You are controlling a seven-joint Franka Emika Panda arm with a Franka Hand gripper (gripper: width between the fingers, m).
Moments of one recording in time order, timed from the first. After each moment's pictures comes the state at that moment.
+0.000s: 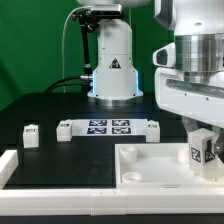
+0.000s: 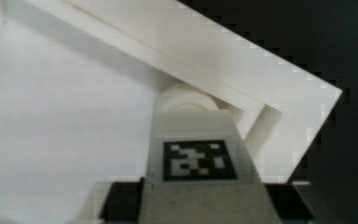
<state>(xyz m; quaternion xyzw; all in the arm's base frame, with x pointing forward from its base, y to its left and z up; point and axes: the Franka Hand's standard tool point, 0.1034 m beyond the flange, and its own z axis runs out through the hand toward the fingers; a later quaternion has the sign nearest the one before) 0.619 0.119 0.076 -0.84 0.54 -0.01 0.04</state>
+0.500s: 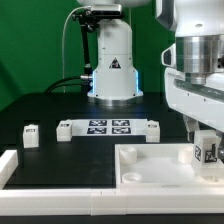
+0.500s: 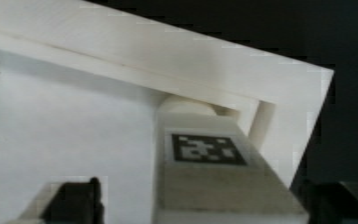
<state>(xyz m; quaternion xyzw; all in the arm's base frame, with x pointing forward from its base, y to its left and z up) 0.619 0.121 0.075 -0.80 0.60 -0.01 0.04</state>
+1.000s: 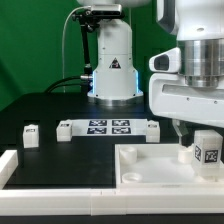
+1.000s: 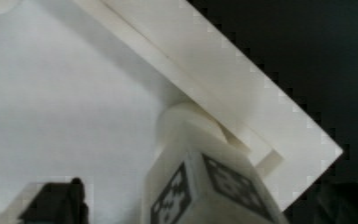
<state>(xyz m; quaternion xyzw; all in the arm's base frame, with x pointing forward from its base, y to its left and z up) 0.613 0.125 0.069 -0.94 0.35 -0.02 0.04</state>
